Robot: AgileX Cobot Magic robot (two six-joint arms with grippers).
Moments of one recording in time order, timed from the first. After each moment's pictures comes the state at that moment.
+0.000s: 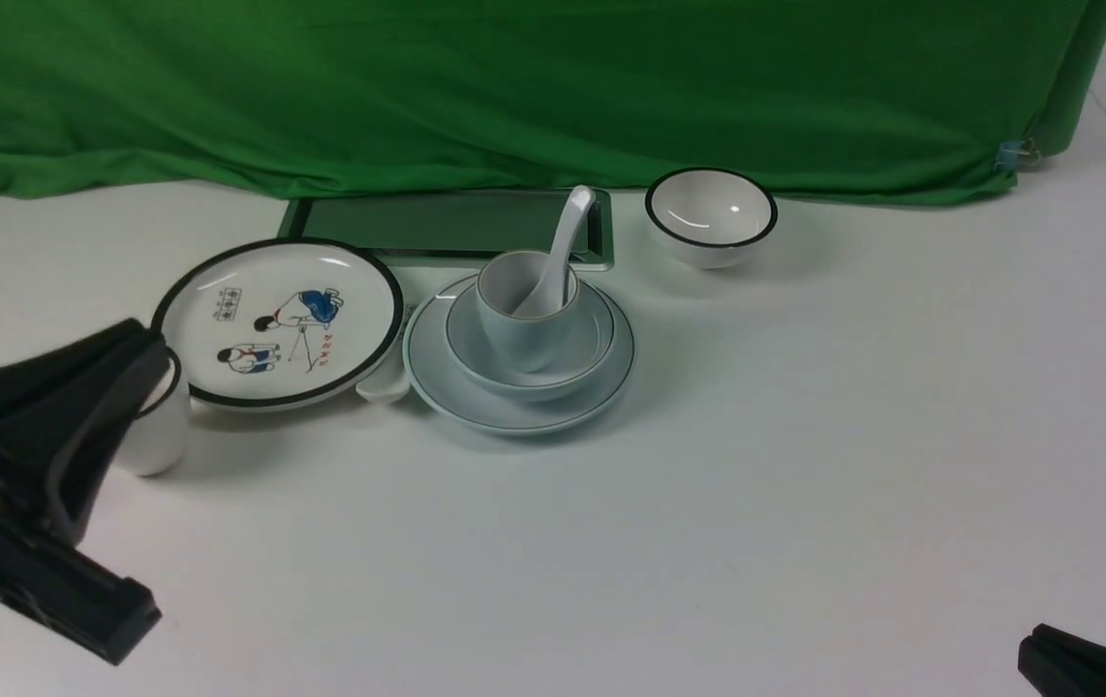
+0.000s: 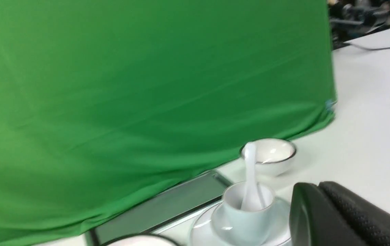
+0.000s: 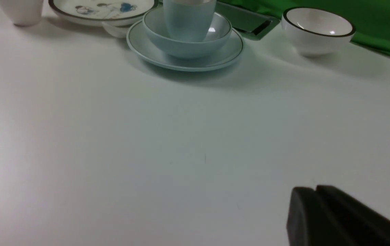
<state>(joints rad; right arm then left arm) 0.53 0.43 -0.05 0.10 -0.09 -0.15 -0.40 0.54 -0.31 -0.07 -0.22 0.25</state>
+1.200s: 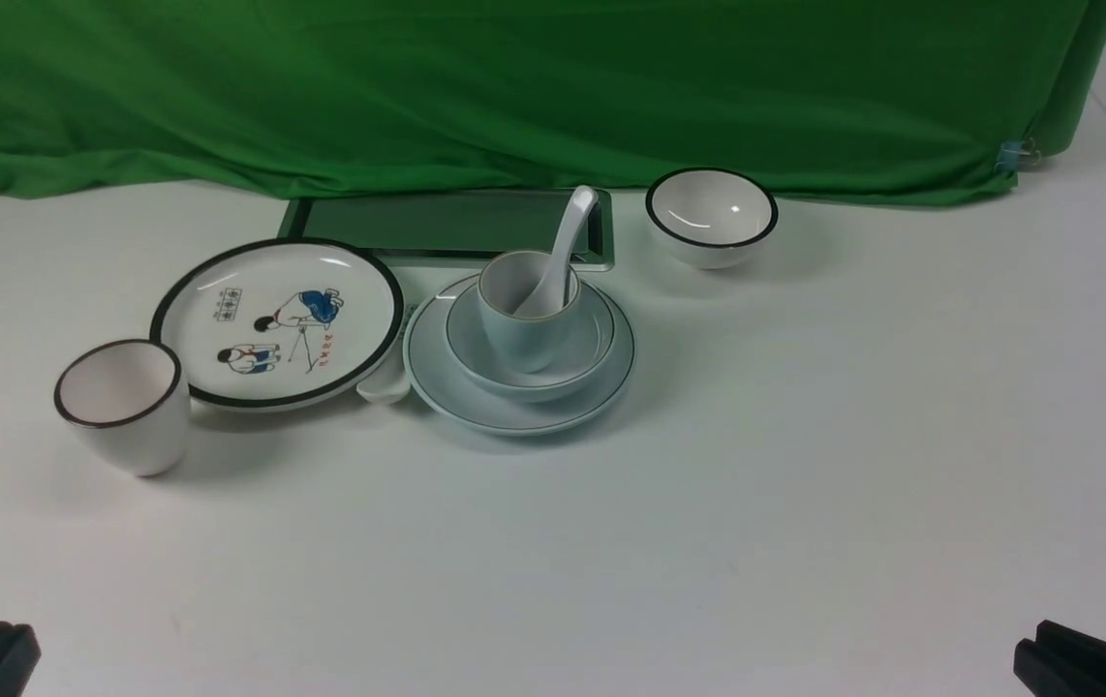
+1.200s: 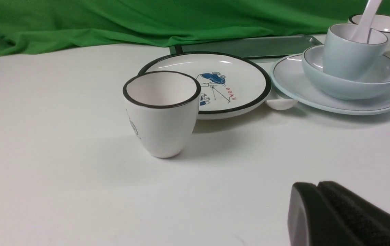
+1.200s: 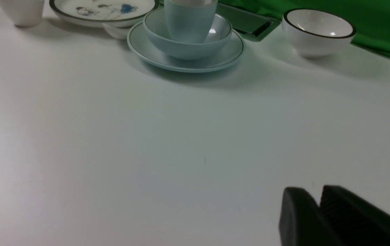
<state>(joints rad) 0.53 0.43 -0.05 0.10 -0.09 -0.15 -0.06 0.00 0.01 -0.16 0.24 0.17</state>
